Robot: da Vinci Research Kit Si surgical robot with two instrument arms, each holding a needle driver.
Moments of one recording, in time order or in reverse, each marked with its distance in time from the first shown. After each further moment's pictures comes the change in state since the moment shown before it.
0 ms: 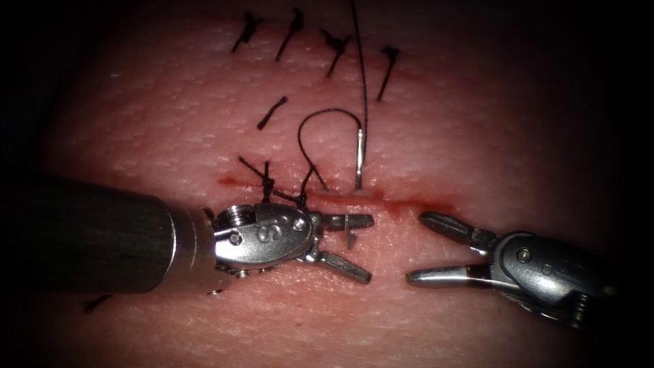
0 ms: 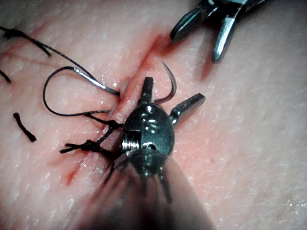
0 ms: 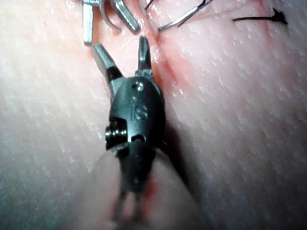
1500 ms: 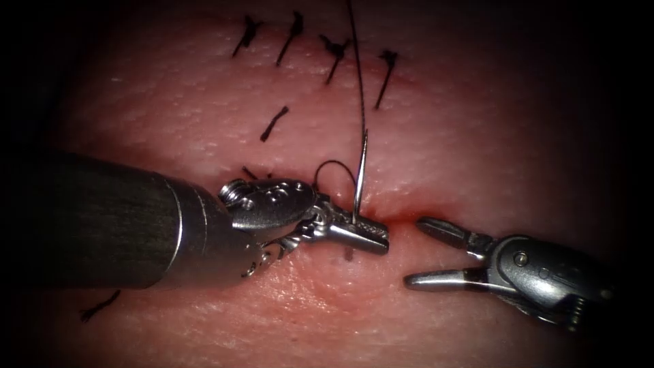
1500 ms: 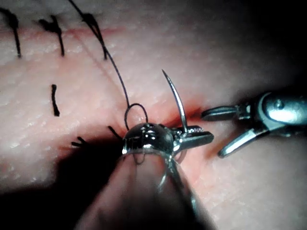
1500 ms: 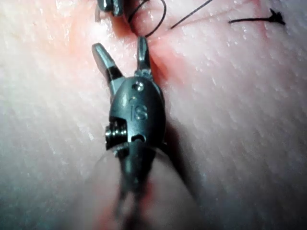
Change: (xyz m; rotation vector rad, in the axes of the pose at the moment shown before) right arm 0.000 0.000 0.000 0.008 0.001 -0.004; left arm 0.005 0.003 -0.004 -0.288 0.186 -0.706
